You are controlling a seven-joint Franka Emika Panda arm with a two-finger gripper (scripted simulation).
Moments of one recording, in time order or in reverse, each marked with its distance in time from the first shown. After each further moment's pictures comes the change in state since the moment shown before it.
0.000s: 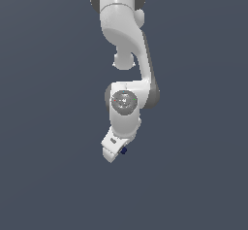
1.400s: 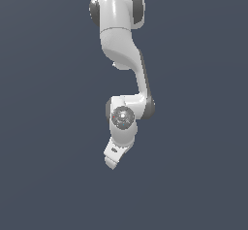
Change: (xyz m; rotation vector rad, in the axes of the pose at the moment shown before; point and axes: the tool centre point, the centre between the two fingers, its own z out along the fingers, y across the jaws) arm 0.001 0.006 0.063 0.004 0.003 -0.089
